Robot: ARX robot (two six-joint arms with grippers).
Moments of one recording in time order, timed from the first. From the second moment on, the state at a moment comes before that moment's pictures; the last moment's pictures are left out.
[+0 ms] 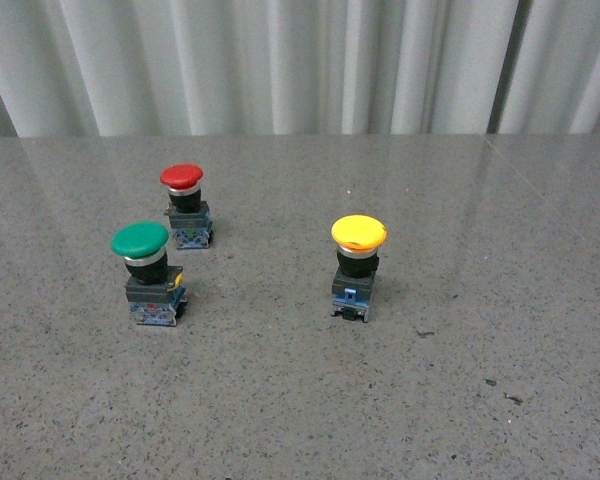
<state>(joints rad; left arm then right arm) 0.00 0.01 0.01 0.00 0.00 0.00 0.00 0.11 0.01 0.06 0.00 0.01</state>
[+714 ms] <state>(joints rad) 0.00 0.01 0.01 0.00 0.00 0.00 0.00 0.00 0.01 0.00 0.00 0.01</state>
